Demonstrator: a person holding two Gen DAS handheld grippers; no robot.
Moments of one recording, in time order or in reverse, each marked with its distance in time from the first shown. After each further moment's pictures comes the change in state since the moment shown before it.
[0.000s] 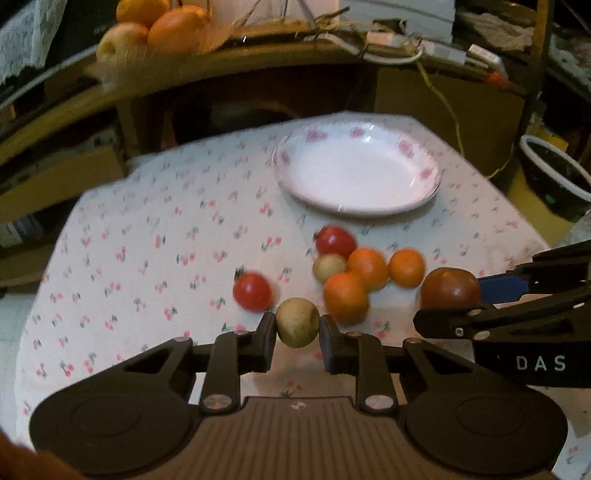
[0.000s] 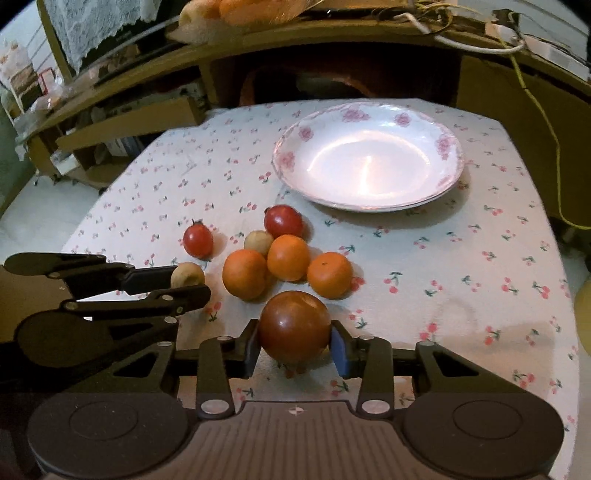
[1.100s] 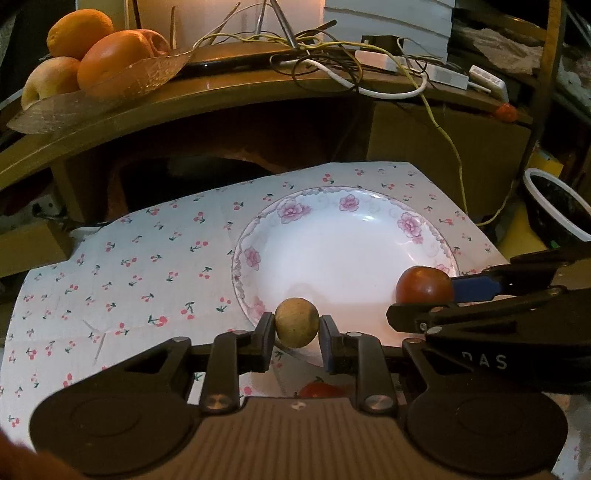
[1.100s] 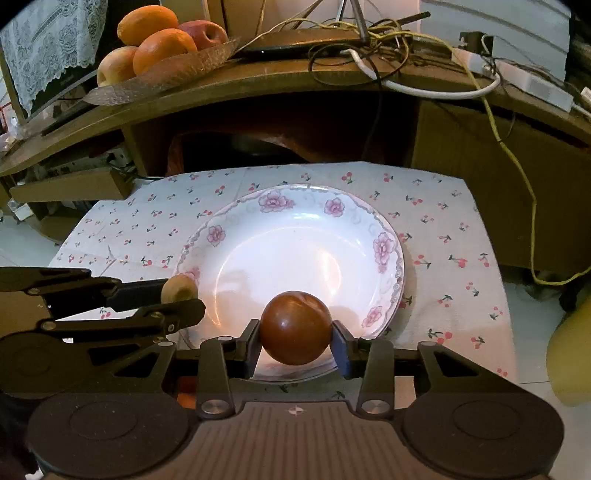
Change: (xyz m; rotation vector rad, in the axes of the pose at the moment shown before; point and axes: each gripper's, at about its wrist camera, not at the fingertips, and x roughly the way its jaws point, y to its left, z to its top) left arm 0.072 -0.004 0.093 0.017 -0.035 -0.074; right arm 0.035 -0.053 0.087 0.043 -0.087 -0.086
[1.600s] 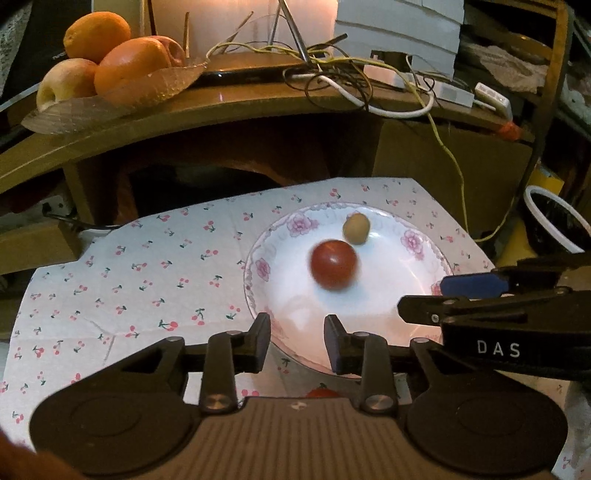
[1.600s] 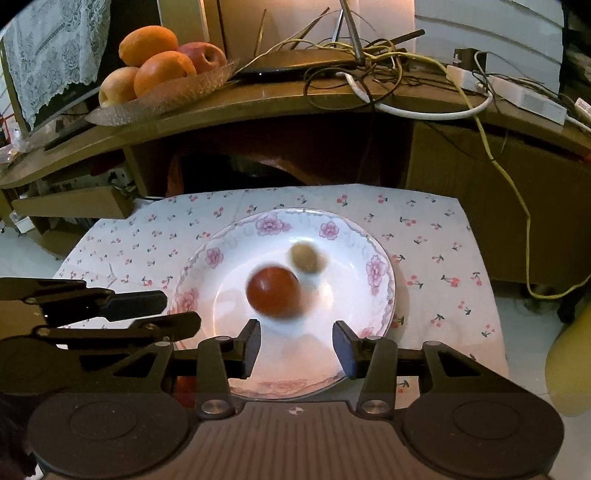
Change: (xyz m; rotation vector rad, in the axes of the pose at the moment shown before) left arm -0.013 0.010 0.004 -0.040 -0.030 -0.003; right arm -0.009 -0.003 0.003 0.005 -0.065 -0.002
